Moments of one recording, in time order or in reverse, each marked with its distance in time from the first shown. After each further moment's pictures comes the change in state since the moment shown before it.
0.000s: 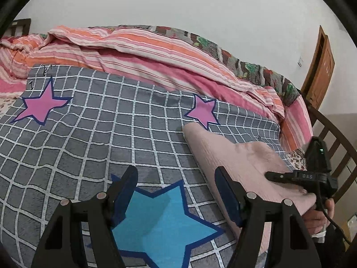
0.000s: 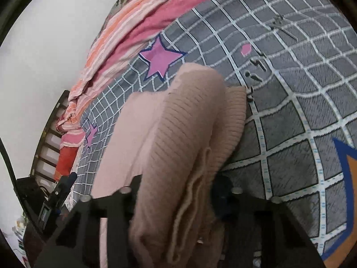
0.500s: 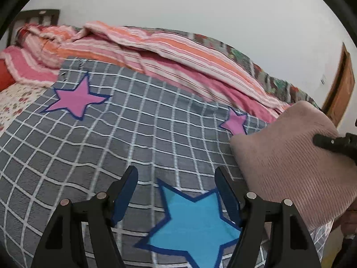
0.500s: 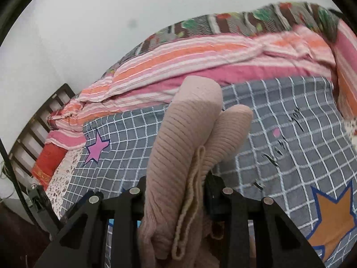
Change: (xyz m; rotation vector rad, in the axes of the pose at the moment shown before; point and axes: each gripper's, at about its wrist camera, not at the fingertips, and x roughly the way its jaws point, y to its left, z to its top) left arm -0.020 0.051 0.010 -0.120 -0.033 0.137; right arm -0.052 0.183 0.015 -0.232 -0.195 -0.205
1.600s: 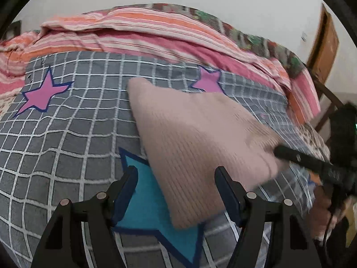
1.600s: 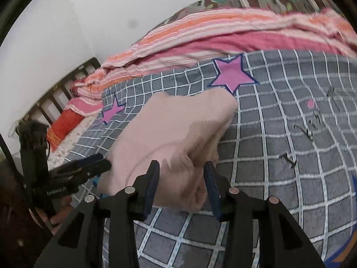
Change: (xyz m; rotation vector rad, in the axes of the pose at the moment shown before) left arm 0.019 -0.055 -0.039 0.242 0.188 -0.072; right arm 0.050 -0.051 -0.079 -0.126 0.050 0.224
